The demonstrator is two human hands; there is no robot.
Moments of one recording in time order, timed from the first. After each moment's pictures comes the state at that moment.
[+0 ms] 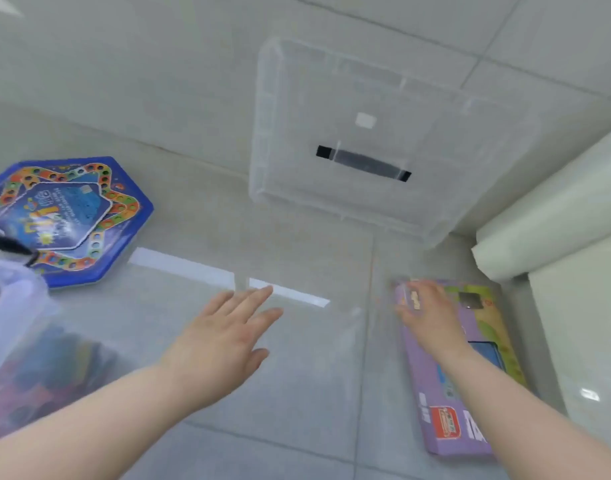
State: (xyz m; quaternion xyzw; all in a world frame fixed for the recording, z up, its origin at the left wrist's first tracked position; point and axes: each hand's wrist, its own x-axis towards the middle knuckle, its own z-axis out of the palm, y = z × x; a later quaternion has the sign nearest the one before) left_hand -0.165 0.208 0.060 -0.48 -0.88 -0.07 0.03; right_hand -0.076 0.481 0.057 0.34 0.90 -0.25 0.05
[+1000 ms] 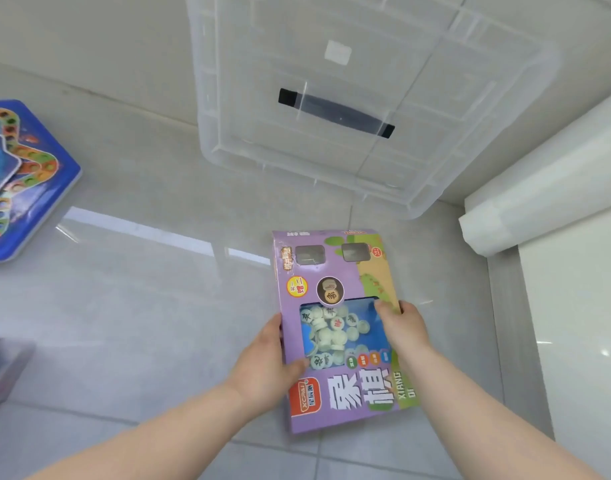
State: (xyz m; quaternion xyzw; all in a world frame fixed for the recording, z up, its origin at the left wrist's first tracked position) left_hand -0.109 0.315 -0.012 -0.10 -0.79 -0.42 -0.43; right_hand -0.058 0.508 -0.025 0.59 0.68 -0.42 0.05
